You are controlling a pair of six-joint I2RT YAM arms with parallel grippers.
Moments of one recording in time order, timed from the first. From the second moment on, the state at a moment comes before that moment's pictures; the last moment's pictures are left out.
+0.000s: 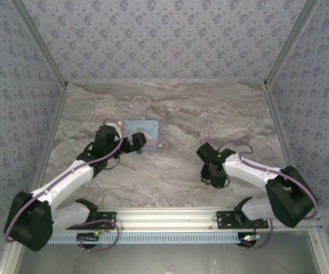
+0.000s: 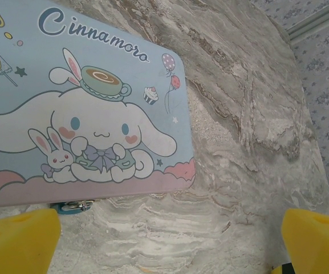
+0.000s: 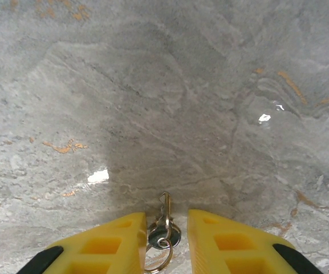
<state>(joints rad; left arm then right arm) -0.47 1.10 0.60 -0.07 0.22 -0.72 0.64 1.32 0.62 -0.78 -0.02 1.03</state>
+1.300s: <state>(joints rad) -0.47 1.10 0.61 -0.09 0.22 -0.72 0.68 1.28 0.60 -0.78 -0.02 1.06</state>
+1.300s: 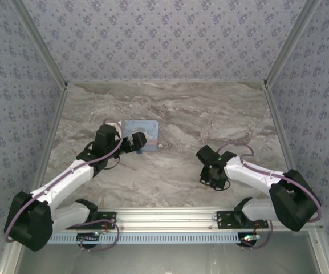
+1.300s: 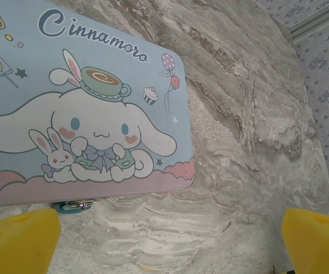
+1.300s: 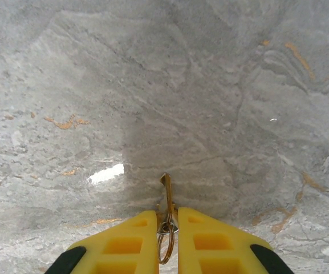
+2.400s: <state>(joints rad) -0.47 1.10 0.72 -0.15 0.25 -0.73 0.69 1.15 0.61 -0.65 0.04 0.74</state>
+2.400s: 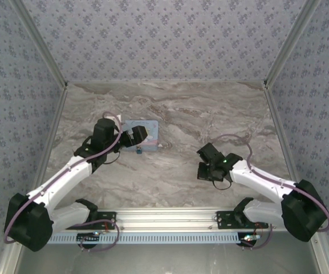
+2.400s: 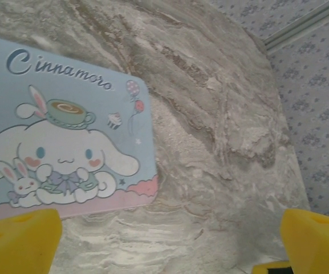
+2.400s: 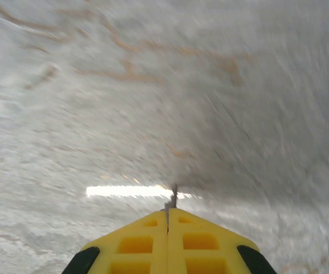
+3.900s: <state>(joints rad) -0.50 1.26 0.66 0.29 0.34 -2.08 0.74 1.52 1.09 0.02 -0.14 0.32</state>
